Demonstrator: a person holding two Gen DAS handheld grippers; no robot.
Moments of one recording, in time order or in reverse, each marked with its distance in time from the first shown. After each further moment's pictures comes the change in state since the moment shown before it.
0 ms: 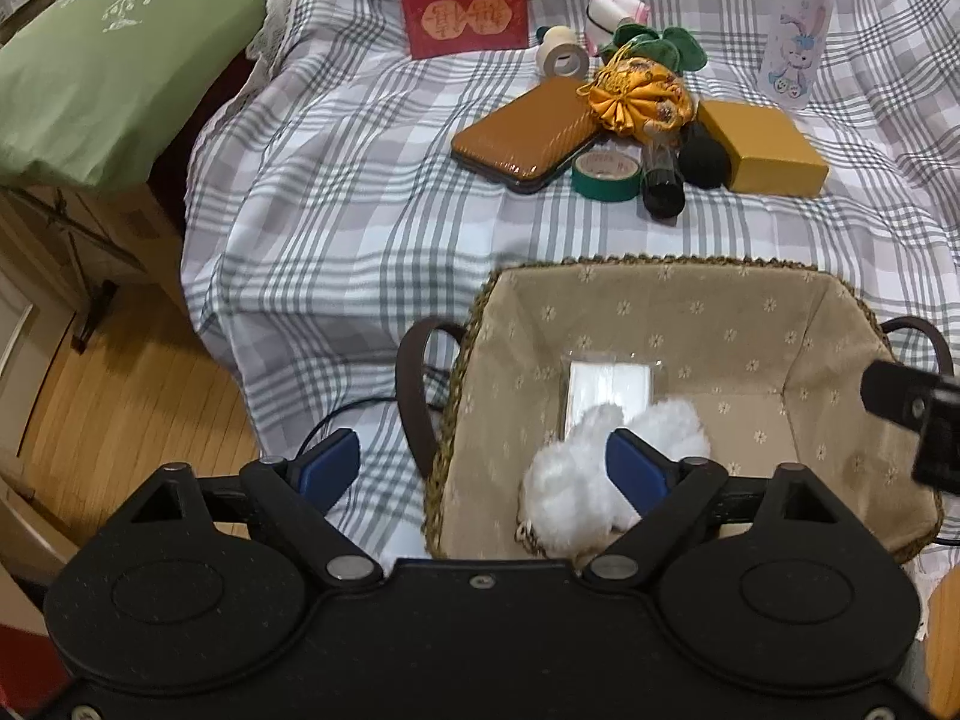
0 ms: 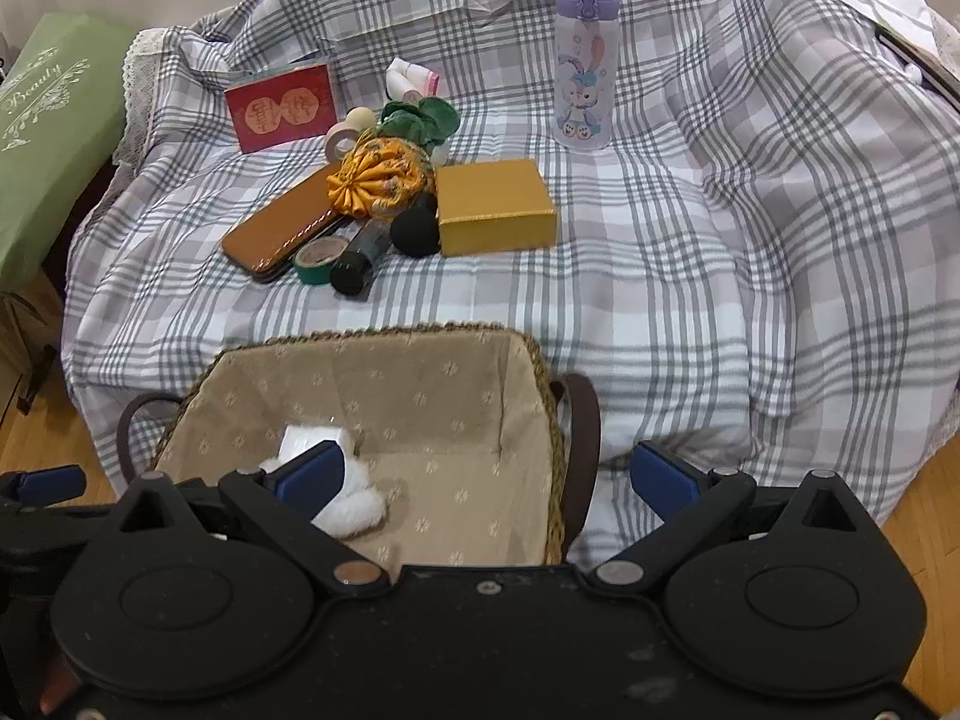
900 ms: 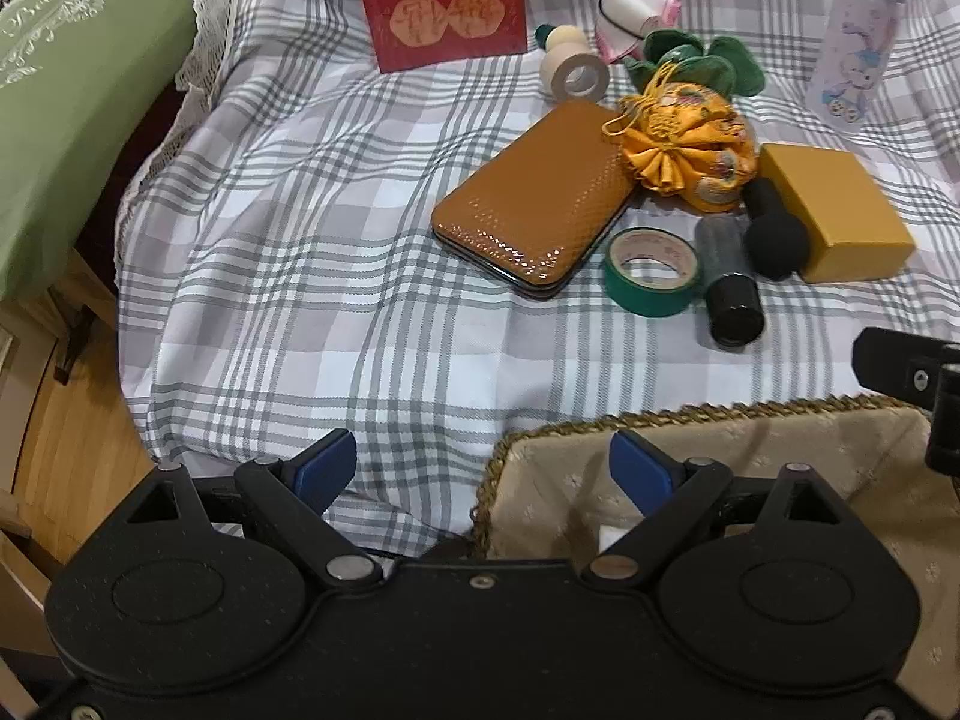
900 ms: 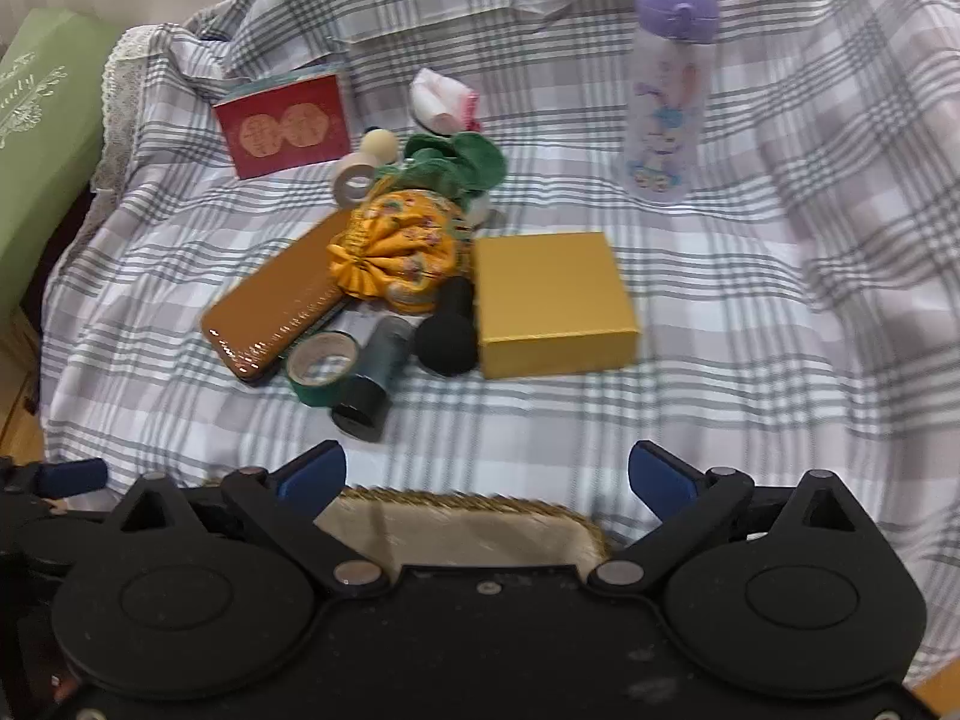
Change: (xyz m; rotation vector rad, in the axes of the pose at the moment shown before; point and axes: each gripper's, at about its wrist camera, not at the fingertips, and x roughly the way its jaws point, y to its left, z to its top) left arm 0.076 0.000 0.081 0.024 0.055 -0.007; right arm 0.087 0.024 0.092 -0.038 0.029 0.063
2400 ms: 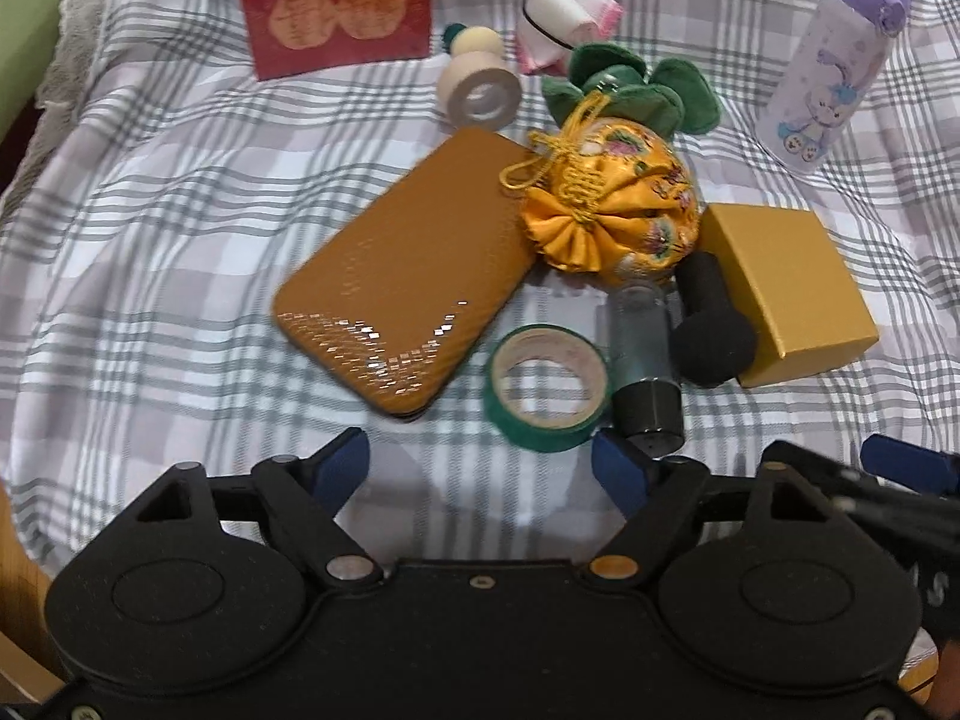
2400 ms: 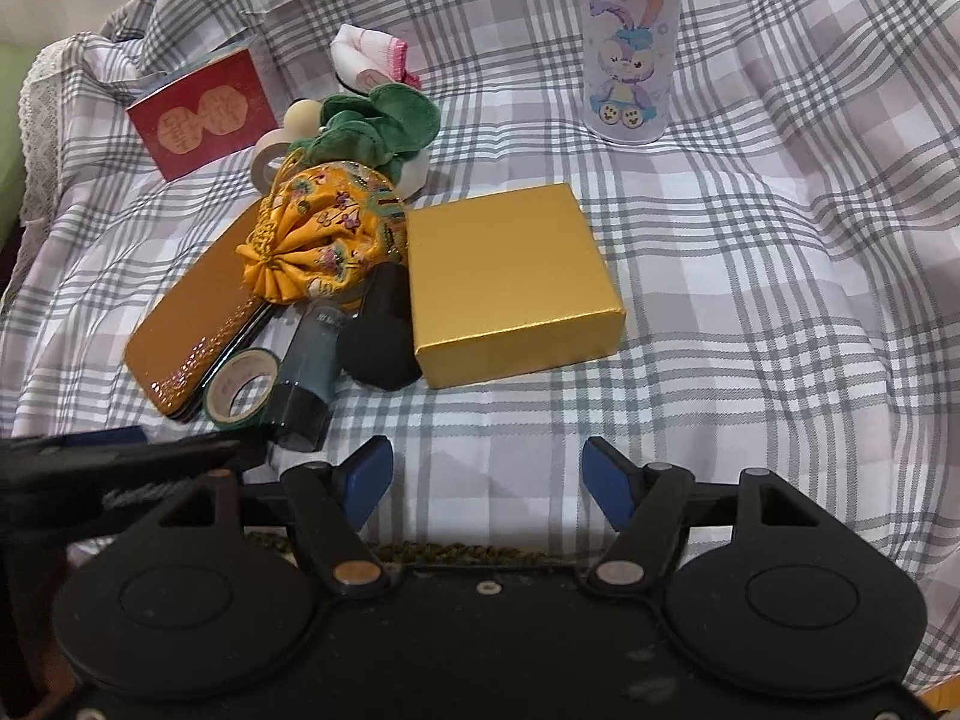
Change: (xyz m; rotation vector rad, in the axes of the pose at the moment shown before) left arm 0.047 -0.028 0.056 -0.003 0.046 -0.191; right arm 0.055 -0.029 0.014 0.115 0.083 -0.029
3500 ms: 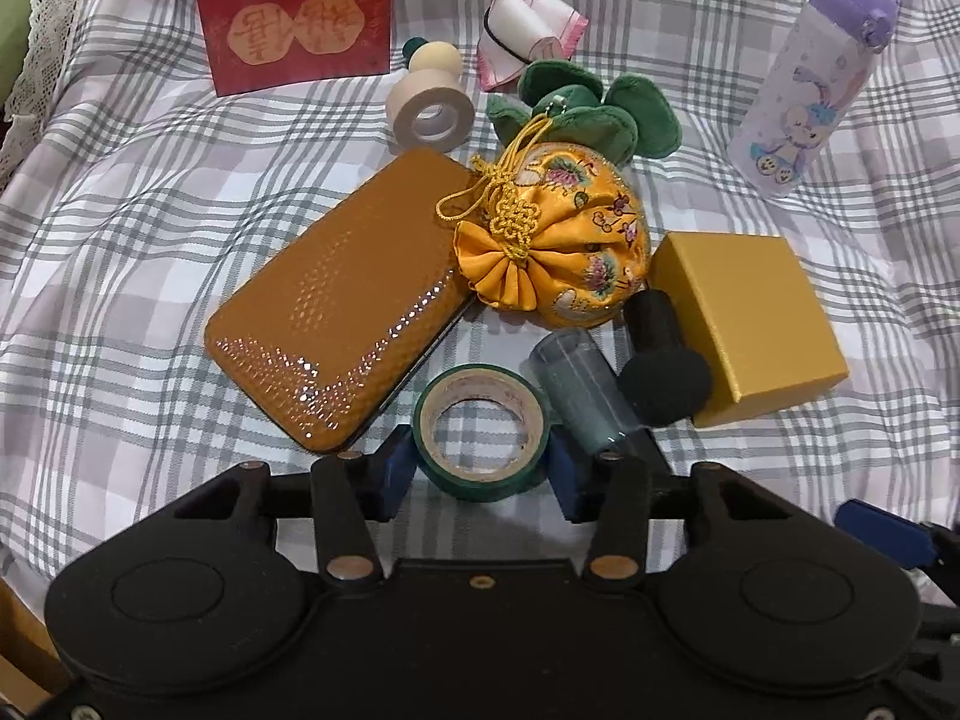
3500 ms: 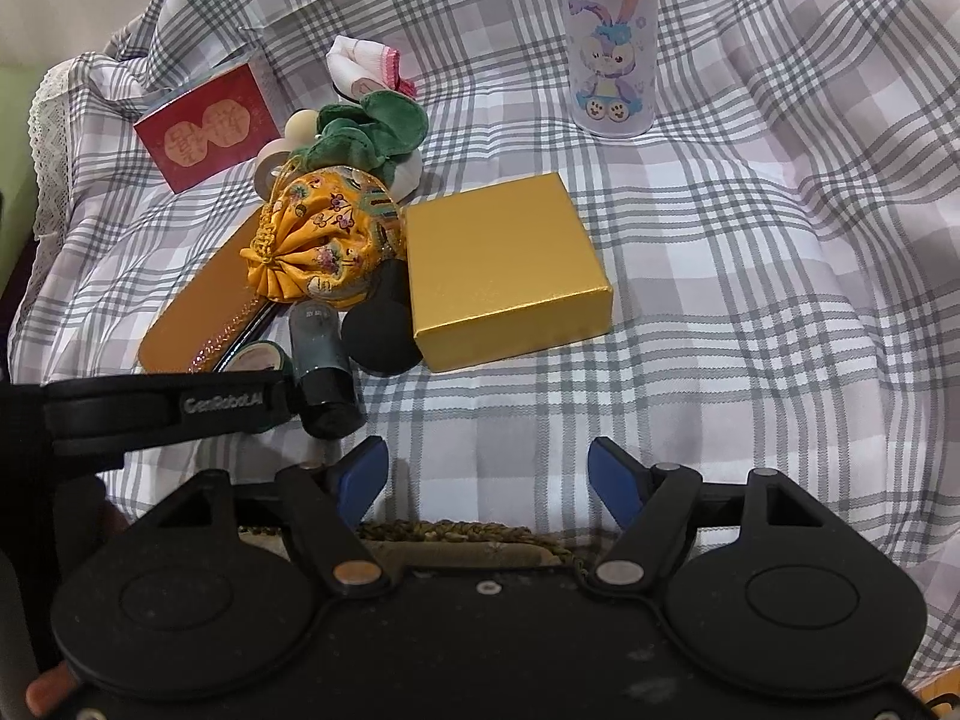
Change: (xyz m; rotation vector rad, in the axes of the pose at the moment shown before) left arm 0.000 -0.013 0.009 -0.022 -0.023 -0.047; right arm -0.008 -0.009 -0.009 0.035 -0.011 0.028
